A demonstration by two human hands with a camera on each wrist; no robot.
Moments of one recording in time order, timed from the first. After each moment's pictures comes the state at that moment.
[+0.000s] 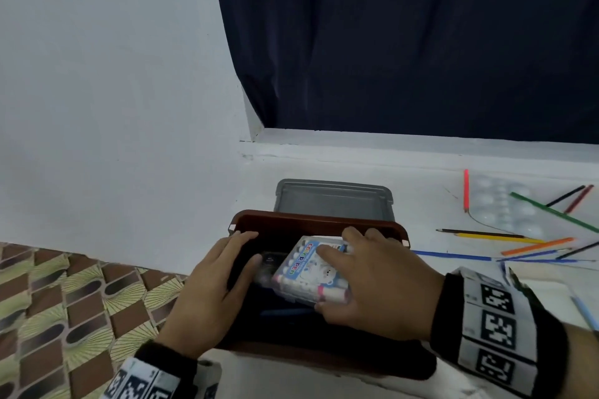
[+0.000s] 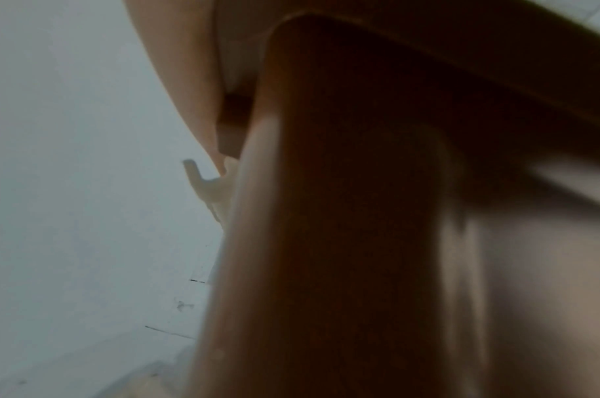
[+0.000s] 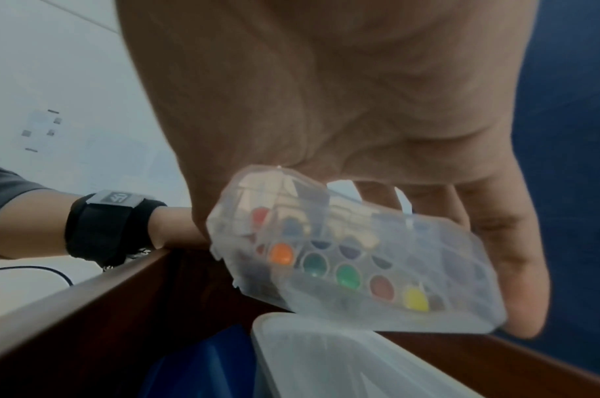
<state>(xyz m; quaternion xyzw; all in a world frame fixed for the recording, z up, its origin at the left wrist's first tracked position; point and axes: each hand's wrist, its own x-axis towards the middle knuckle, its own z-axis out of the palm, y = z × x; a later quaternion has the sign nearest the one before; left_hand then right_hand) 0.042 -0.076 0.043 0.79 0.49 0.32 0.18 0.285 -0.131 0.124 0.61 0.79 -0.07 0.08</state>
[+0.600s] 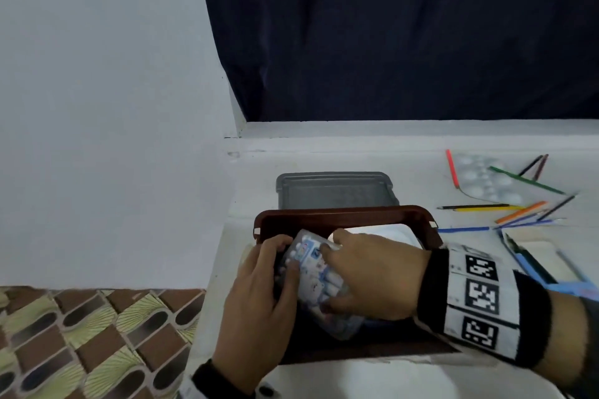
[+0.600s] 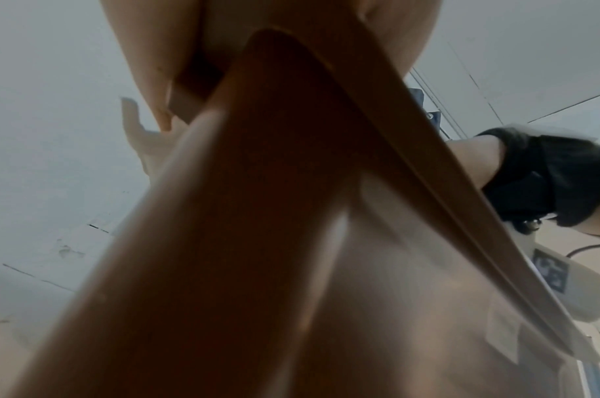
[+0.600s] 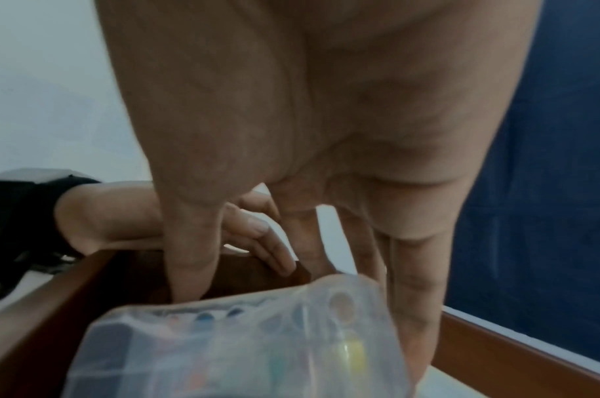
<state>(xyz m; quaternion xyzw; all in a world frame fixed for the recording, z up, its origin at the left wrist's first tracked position) 0.030 -0.070 0.039 0.79 0.44 0.35 0.26 0.205 -0.096 0.124 0.63 0.76 -0.11 0.14</state>
